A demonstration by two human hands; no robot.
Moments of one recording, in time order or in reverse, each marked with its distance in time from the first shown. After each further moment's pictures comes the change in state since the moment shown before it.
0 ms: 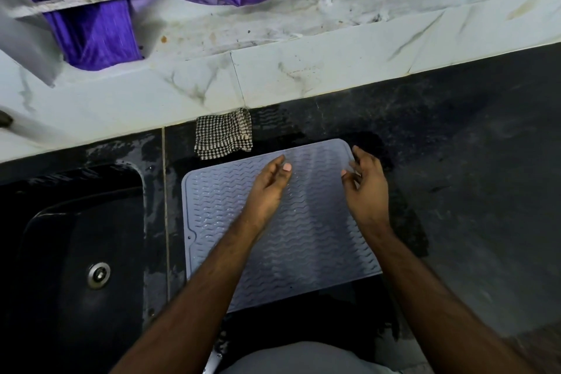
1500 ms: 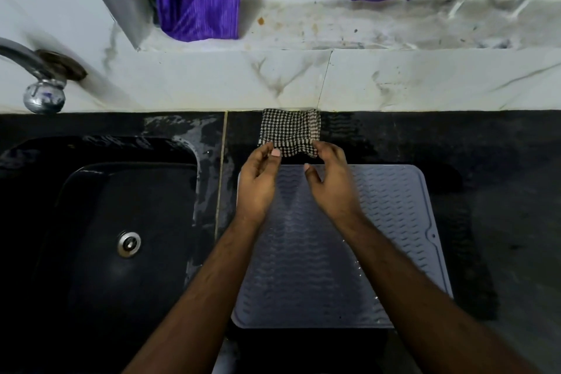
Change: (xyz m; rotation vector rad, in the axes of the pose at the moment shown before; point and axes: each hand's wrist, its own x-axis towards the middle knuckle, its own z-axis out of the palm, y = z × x) left_hand 0.027 -0.007 -0.122 -0.196 0.451 0.076; right_hand 0.015 -0.097 0.163 -0.142 -0.331 -0.256
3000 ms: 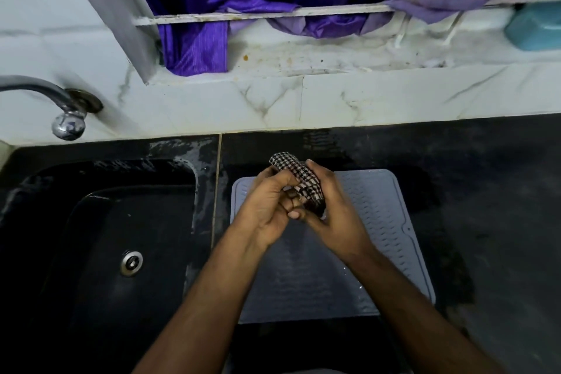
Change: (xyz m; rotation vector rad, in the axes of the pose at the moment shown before) left_hand -0.086 0.074 0.016 -0.492 -0.355 -0.341; right_hand -0.082 -0.018 -0.061 0.205 -0.074 -0.280
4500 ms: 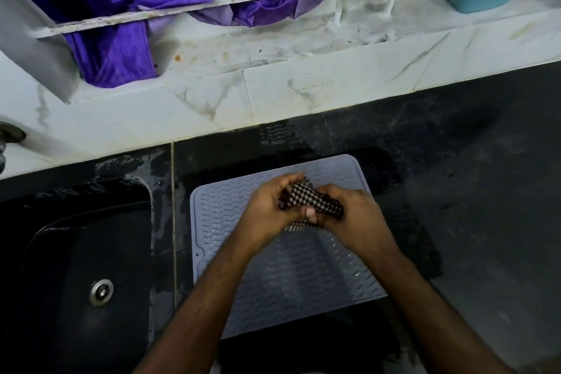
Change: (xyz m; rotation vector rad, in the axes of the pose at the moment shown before) left_hand 0.035 -0.055 0.022 0.923 -0.275 0.241; right_hand -0.036 0.036 -0.083 -0.290 0.000 0.365
